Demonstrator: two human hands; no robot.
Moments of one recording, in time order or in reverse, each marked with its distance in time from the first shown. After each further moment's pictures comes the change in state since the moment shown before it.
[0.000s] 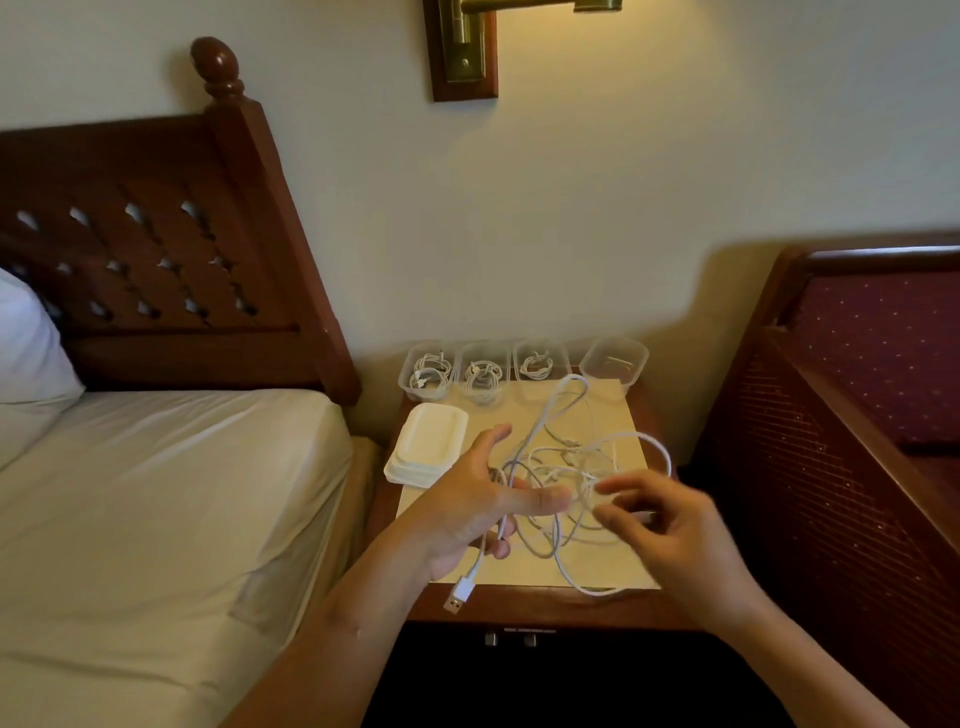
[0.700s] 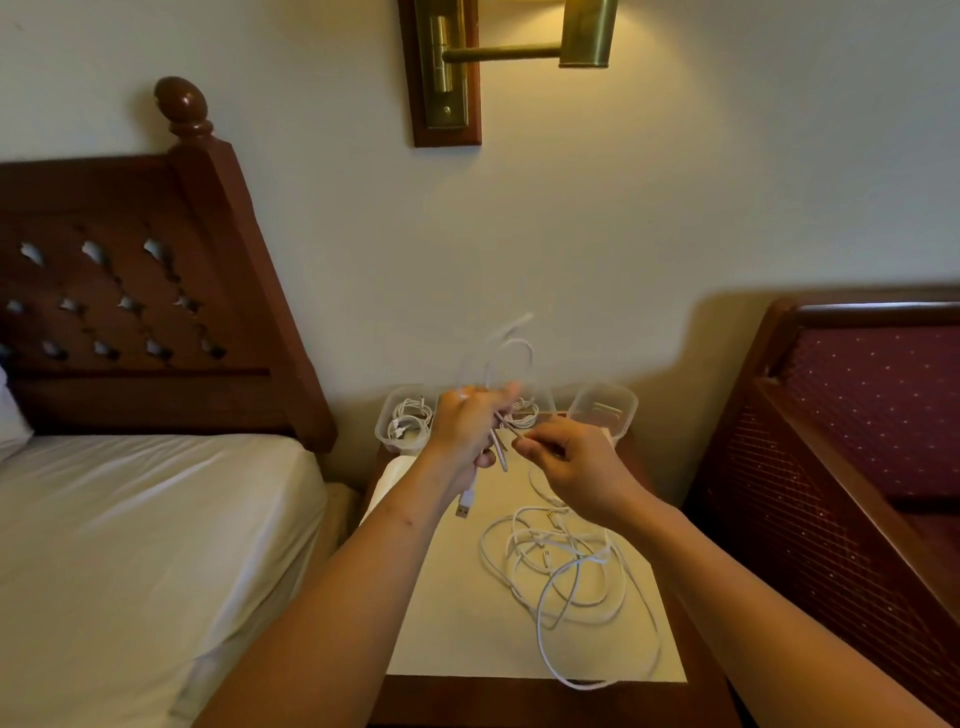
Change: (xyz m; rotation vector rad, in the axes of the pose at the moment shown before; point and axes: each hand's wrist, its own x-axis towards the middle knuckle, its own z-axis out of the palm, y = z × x) left_hand 0.146 0.079 -0.020 -0.122 0.326 0.227; right_hand 0.172 0.003 0.023 -0.312 -0.108 -0.208
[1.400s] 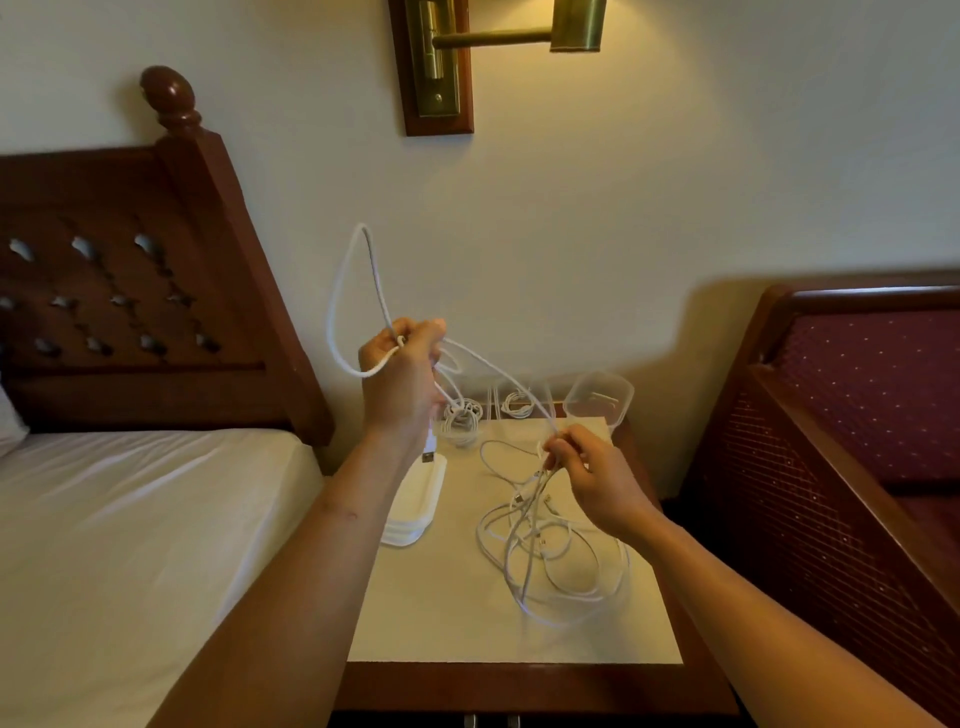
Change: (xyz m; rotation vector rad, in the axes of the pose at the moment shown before) left_hand -0.020 0.043 -0.029 -0.160 0.253 0.438; right_hand -0.022 0.041 0.010 0.160 0.044 0.196
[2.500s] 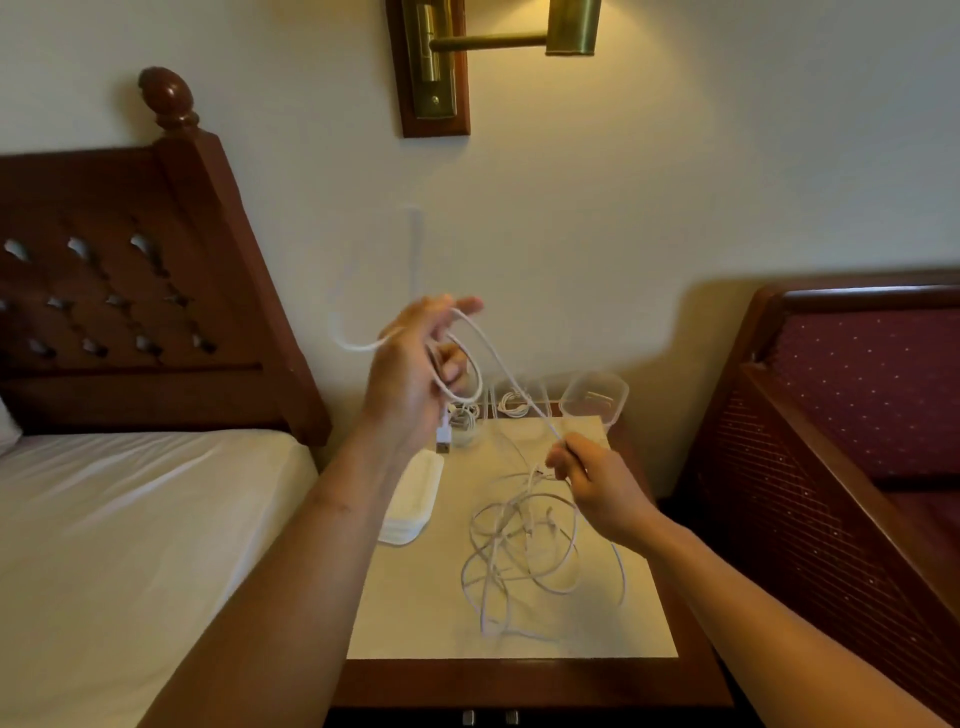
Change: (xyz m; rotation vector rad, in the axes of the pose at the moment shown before) left_hand -0.016 0.032 0.006 -0.285 -0.365 -0.174; right_hand -0.010 0.002 -0.006 -0.163 -0.044 -0.045
